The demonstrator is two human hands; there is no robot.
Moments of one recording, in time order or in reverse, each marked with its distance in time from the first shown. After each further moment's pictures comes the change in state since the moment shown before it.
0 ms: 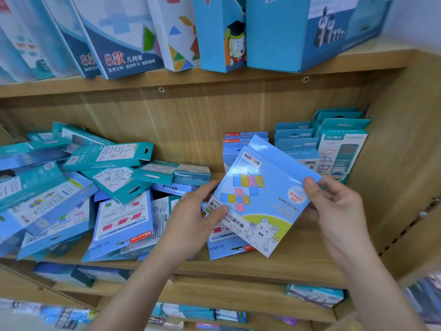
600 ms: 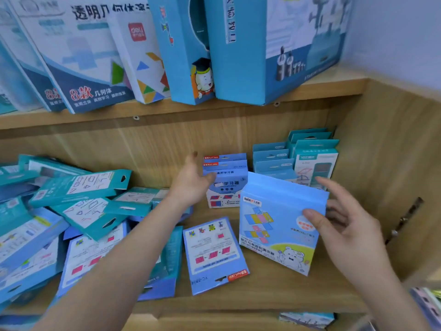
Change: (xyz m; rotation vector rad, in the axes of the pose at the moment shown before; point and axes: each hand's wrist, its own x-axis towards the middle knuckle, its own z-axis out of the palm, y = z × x) left_hand 0.126 0.041 0.011 0.022 0.046 -0.137; right_hand -0.003 -0.025 -0.044 -0.443 -0.034 -0.317
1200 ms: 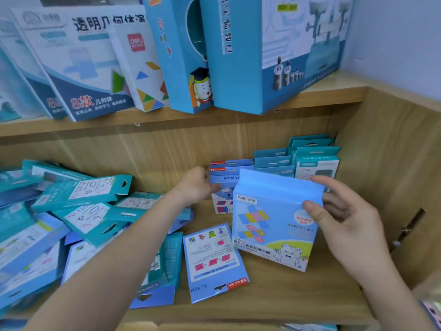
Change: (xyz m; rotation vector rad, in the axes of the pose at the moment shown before) left_hand 0.042 -0.020 0.008 0.152 -0.254 0.062; right_hand 0.021 -0.009 -0.001 0.146 0.025 0.041
